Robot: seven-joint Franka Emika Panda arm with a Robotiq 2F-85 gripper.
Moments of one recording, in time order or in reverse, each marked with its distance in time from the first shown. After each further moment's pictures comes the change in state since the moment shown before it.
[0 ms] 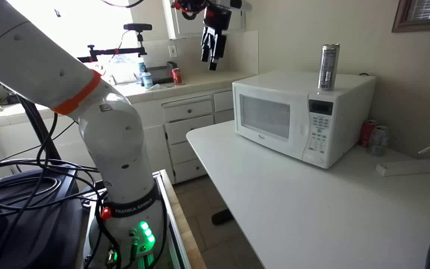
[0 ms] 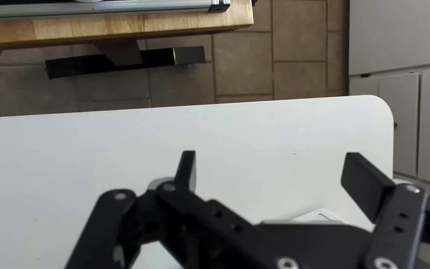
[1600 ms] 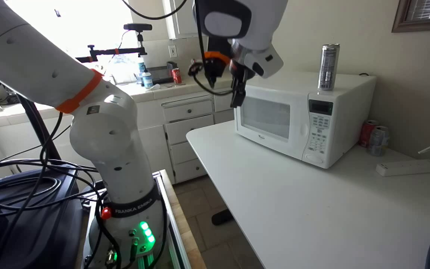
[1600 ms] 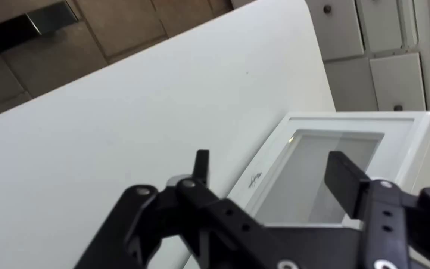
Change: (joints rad) arm -0.206 -0.037 -0.206 -0.388 0.342 0.404 -0.257
